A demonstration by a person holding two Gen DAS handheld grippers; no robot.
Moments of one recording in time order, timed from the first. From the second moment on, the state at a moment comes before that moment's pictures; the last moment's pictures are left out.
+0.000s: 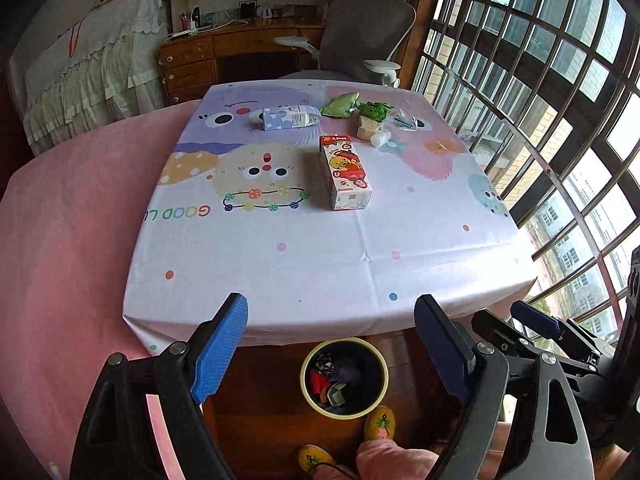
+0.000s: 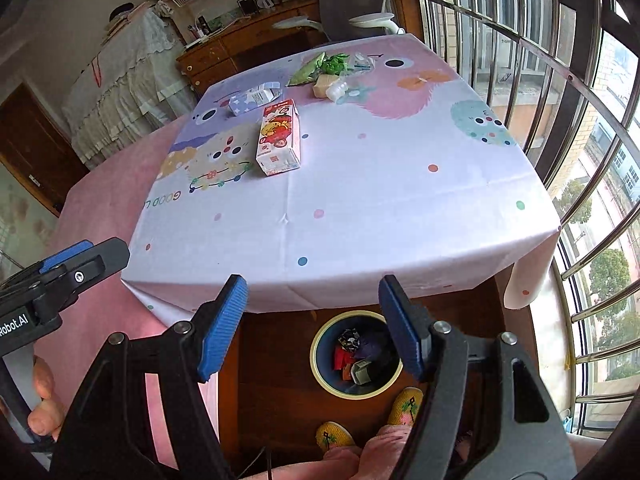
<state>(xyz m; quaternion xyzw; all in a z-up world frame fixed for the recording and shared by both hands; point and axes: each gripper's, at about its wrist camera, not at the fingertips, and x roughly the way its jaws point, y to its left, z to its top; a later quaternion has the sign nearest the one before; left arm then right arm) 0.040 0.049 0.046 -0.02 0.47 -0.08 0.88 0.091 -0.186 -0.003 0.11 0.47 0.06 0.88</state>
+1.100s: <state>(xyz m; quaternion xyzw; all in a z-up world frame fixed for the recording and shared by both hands) 0.335 -0.025 -0.055 -0.08 0.58 0.04 0.81 0.438 -0.284 -0.068 0.16 0.56 0.13 0.81</state>
